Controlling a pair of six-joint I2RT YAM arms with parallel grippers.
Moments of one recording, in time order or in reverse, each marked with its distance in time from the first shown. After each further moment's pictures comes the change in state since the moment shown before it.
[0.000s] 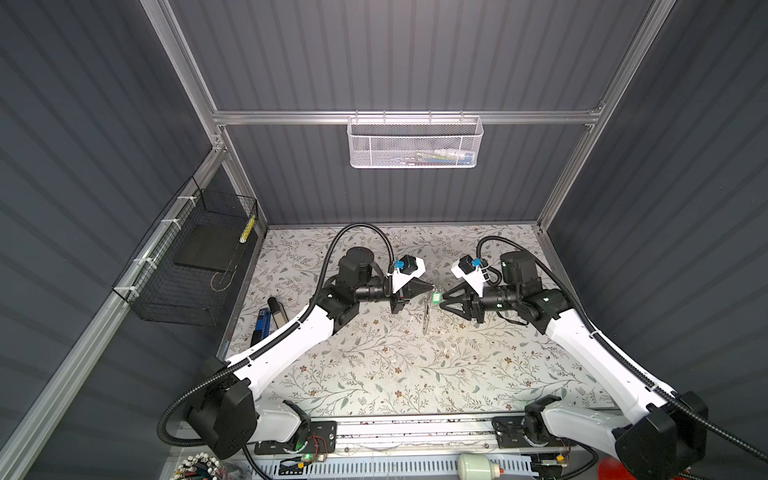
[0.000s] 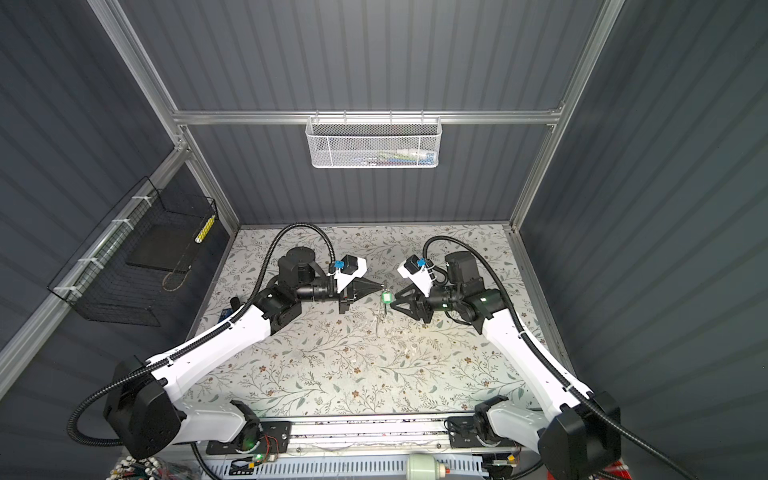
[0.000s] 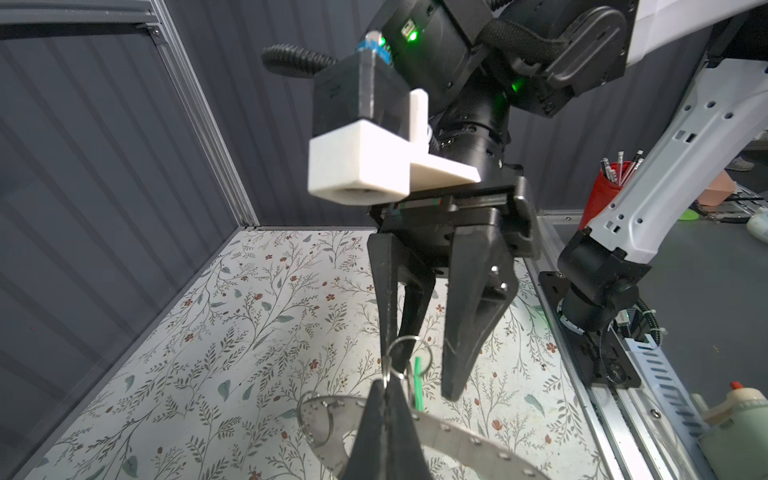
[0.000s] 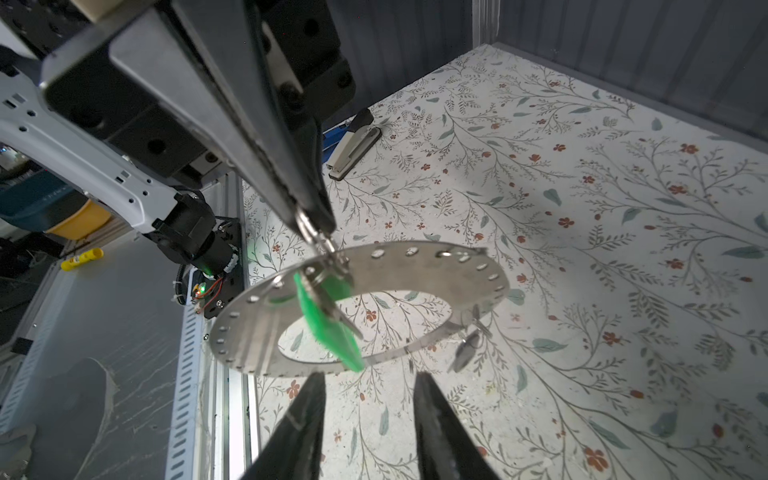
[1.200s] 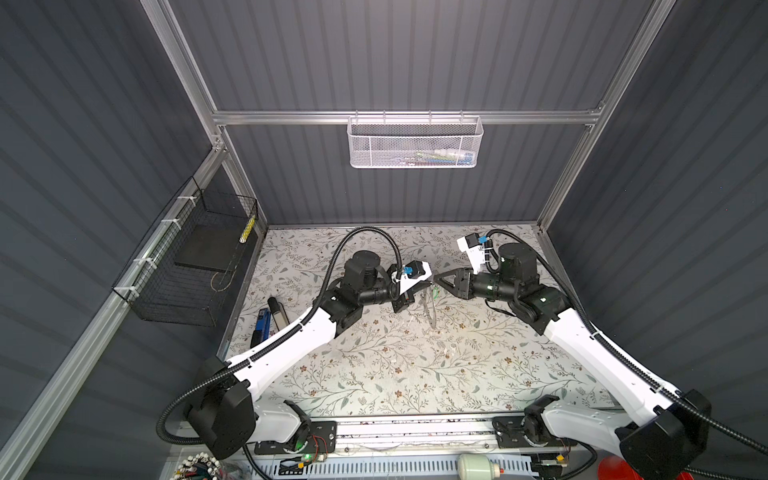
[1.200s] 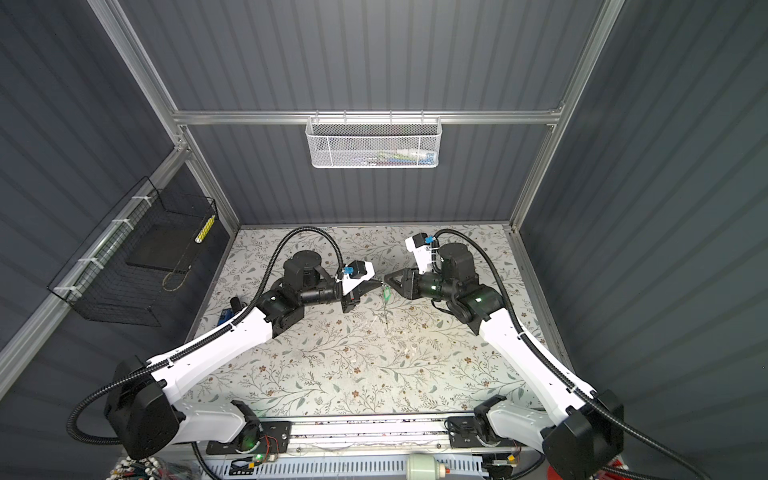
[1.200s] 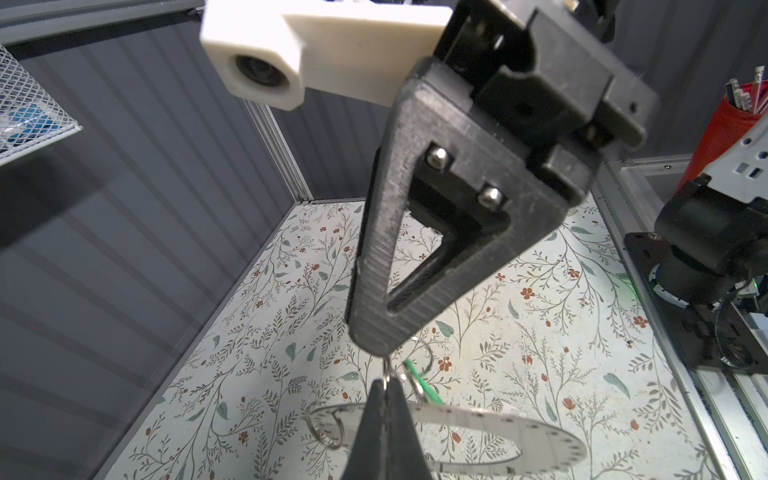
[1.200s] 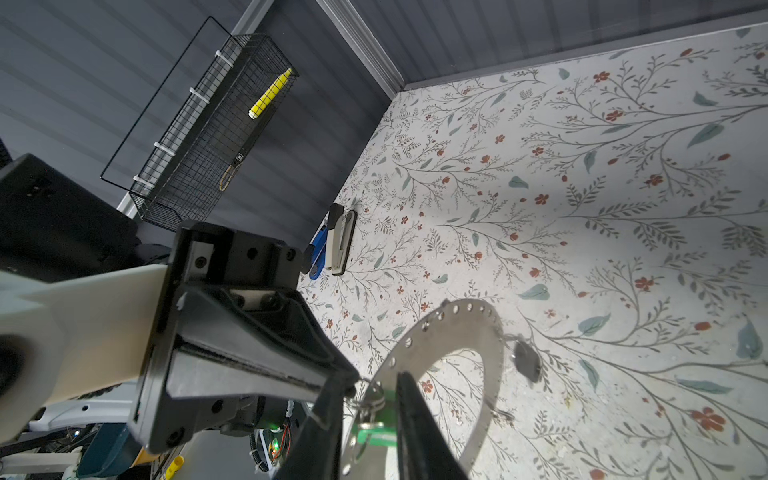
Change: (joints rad) left arm -0.037 -0.002 0.000 -0.046 -0.230 0.133; right arm 0.097 0.021 0.063 0.176 0.273 0.705
